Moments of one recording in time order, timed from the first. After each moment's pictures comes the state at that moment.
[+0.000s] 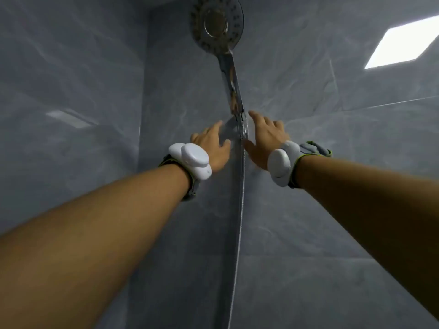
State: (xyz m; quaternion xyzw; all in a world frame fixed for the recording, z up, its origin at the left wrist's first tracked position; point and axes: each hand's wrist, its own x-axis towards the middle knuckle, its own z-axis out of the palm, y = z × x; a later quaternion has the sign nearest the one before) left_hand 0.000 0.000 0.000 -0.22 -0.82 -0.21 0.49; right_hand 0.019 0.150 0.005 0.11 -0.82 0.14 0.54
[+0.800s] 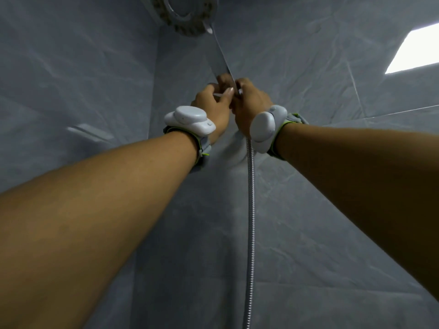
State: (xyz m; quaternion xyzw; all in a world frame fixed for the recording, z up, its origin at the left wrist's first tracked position) left_hand 0.013 0.007 0.070 -0.29 -0.63 -0.45 0.56; right_hand 0.016 0.112 0.082 0.21 -0.75 0.27 0.57
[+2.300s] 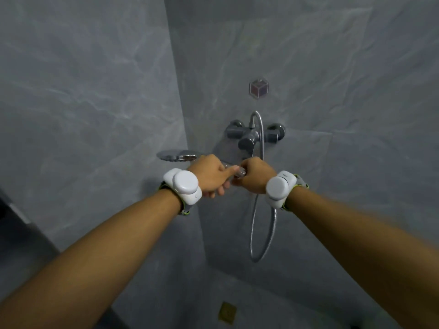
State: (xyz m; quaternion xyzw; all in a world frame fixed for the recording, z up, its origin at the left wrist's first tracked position) left_hand 0.235 -0.071 -0.448 -0.10 -0.95 -0.30 -0.02; right_hand 0.212 0.085 -0.471 0.11 -0.95 0.29 0.02
